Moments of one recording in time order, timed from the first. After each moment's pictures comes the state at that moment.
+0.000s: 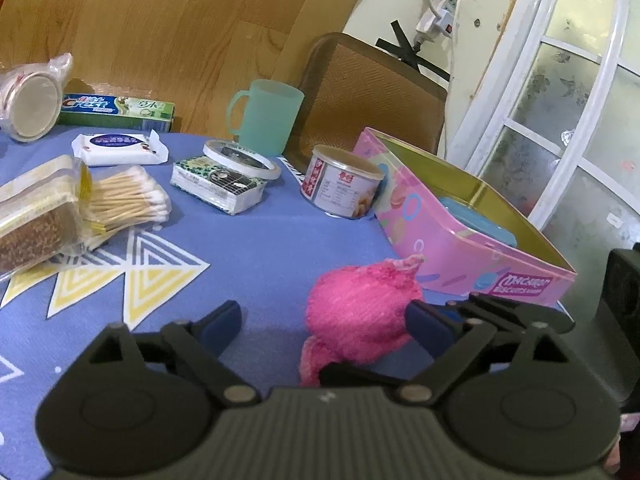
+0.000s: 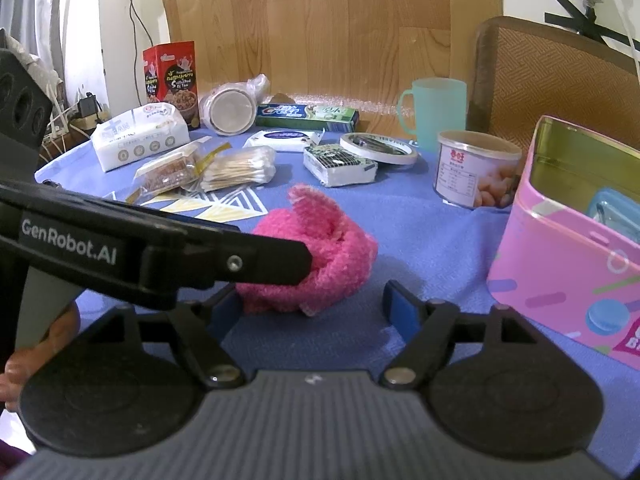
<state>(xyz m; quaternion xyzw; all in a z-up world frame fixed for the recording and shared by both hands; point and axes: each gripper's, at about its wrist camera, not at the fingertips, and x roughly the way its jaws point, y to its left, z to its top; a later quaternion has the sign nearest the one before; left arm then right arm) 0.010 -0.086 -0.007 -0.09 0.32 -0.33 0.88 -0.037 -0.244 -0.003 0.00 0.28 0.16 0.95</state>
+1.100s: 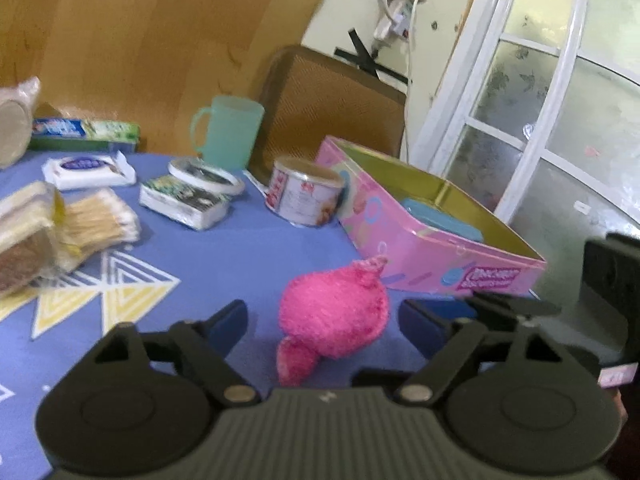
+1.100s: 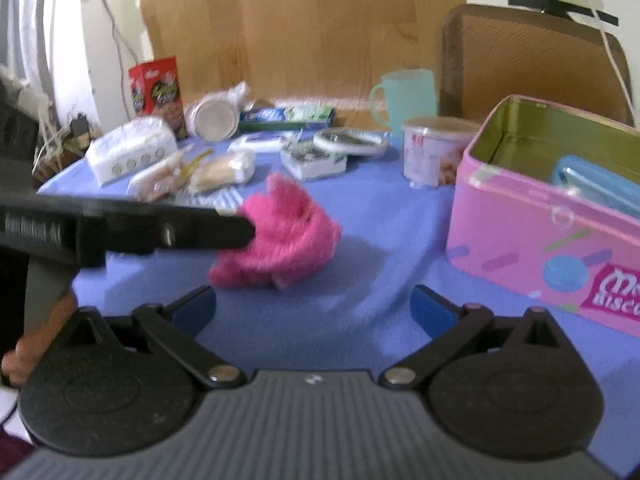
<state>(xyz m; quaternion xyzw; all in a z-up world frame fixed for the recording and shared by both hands) 0.001 -0.088 -0.002 -0.07 0.30 -0.39 0.87 -0.051 -0.269 0.003 0.04 0.28 0.16 0.94</state>
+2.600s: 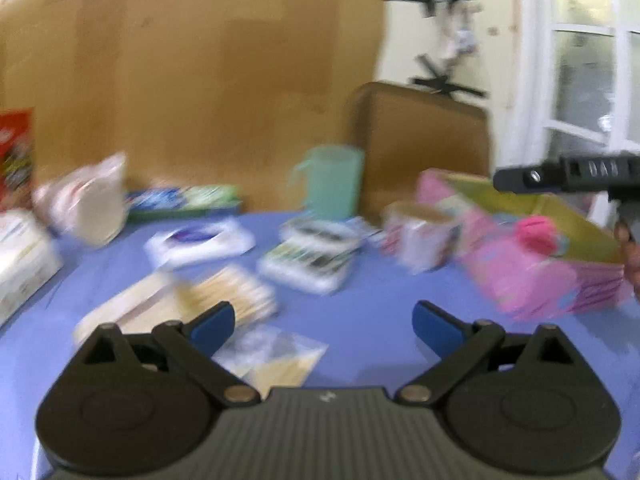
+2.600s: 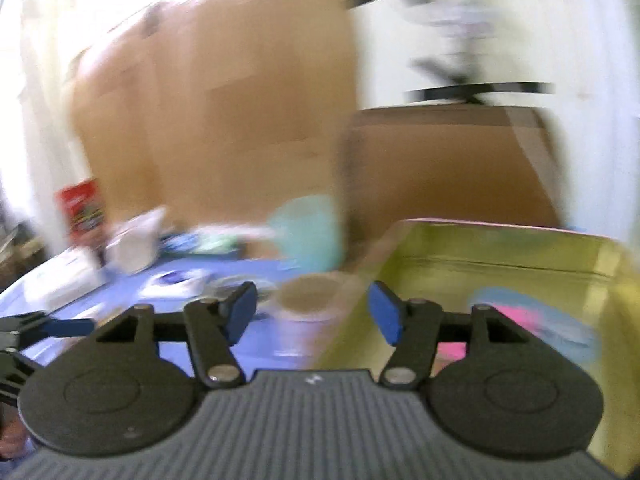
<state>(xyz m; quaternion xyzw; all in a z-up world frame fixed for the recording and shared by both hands) 0.025 -0.055 0.015 0.01 0.24 -0.24 0.94 0.022 -0.315 0.085 0.07 0.22 0.10 0.97</state>
